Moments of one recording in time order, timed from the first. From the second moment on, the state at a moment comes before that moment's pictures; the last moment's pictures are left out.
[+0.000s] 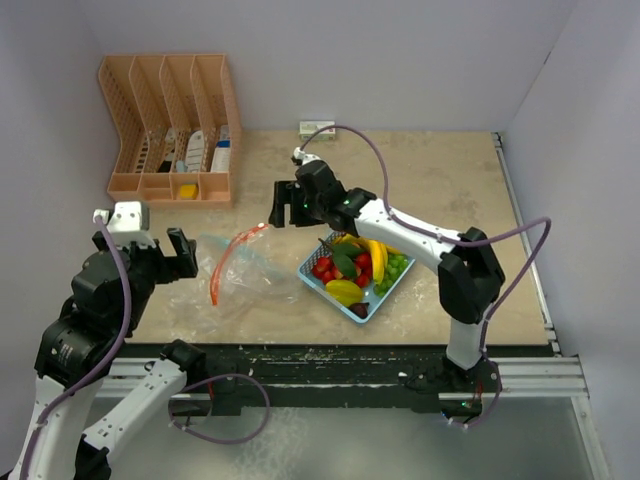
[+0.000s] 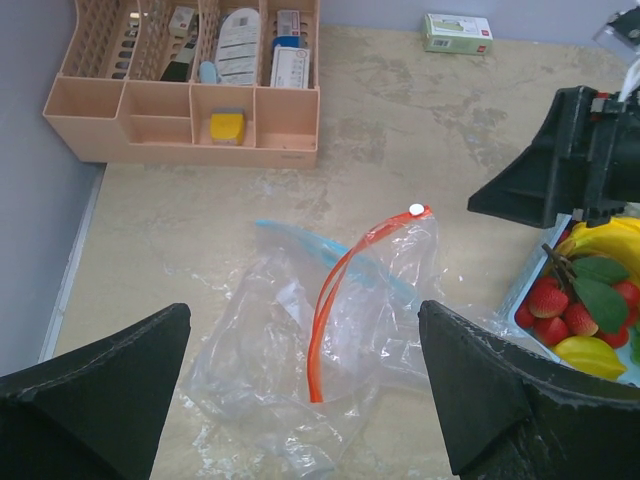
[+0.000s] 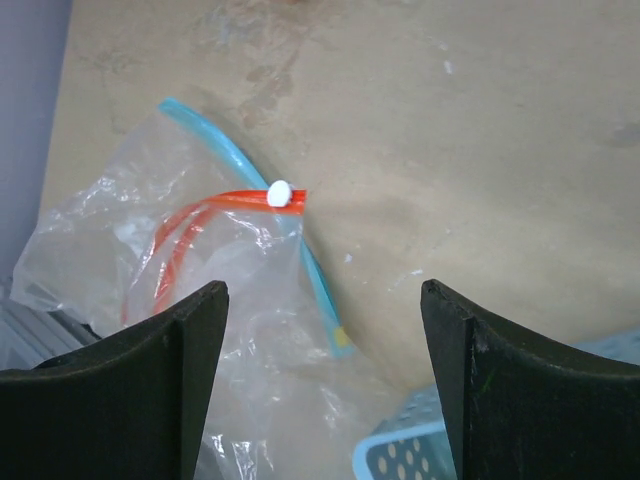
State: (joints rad) left arm -0.45 0.54 1.17 -0.94 -0.42 -0.23; right arm 0.81 1.84 1.55 -0.38 0.06 0.61
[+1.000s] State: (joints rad) left arm -0.45 0.53 1.15 -0.95 -0.42 -0.23; right arm 0.81 2.04 1.47 -0.04 -0.28 0.52
